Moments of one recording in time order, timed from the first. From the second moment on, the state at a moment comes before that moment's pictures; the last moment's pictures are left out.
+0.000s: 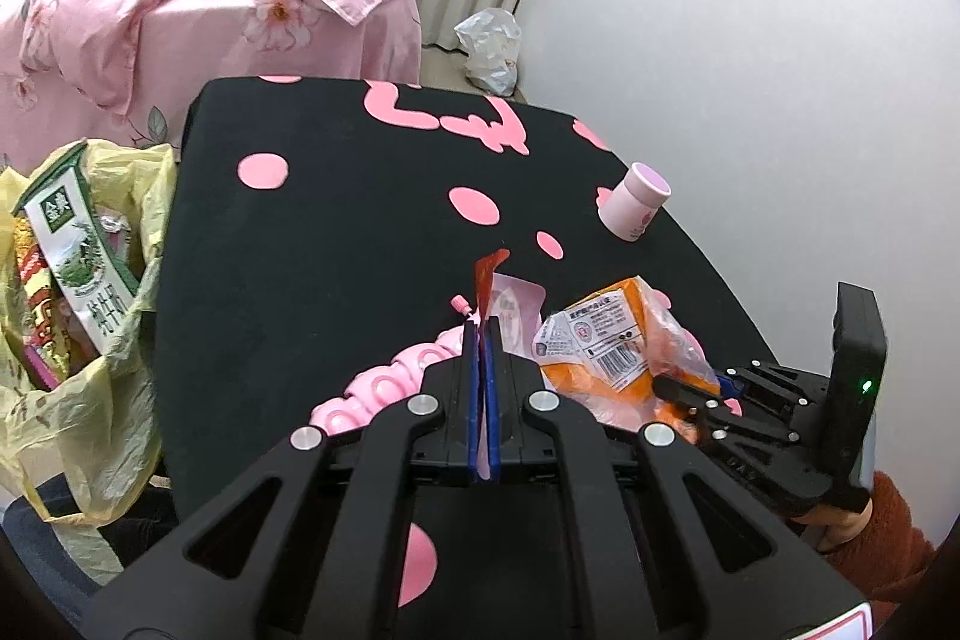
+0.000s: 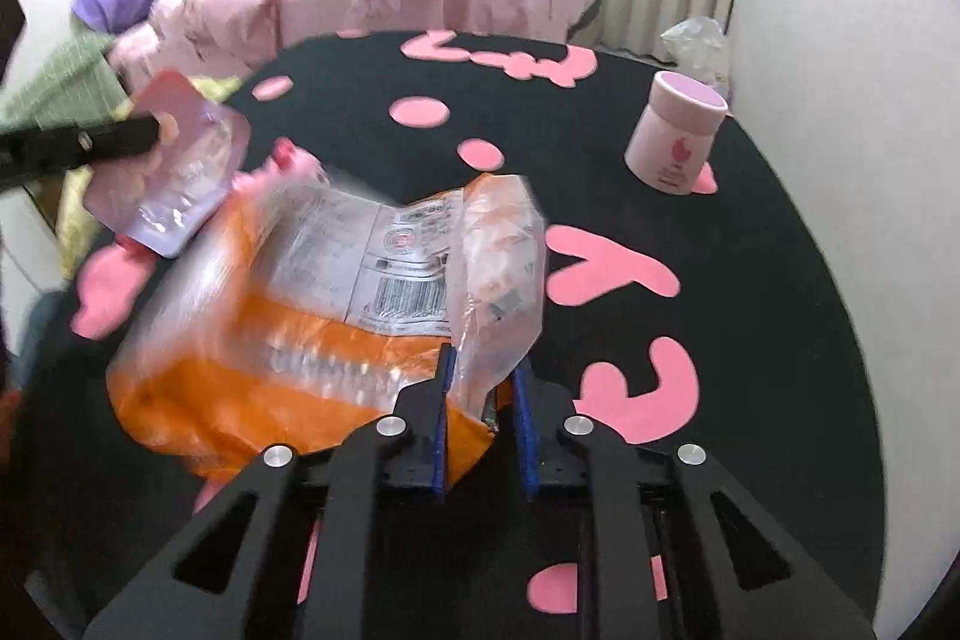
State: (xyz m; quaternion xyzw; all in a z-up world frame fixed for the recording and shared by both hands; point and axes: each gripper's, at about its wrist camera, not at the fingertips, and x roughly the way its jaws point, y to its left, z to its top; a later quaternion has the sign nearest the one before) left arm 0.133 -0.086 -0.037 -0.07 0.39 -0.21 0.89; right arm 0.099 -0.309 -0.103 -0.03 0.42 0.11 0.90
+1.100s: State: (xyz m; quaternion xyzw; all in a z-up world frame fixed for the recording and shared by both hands) left arm 0.137 0.175 -0.022 -0.20 0.31 0.03 0.93; right arm 0.204 -0.119 0.035 -0.11 0.29 0.29 0.91
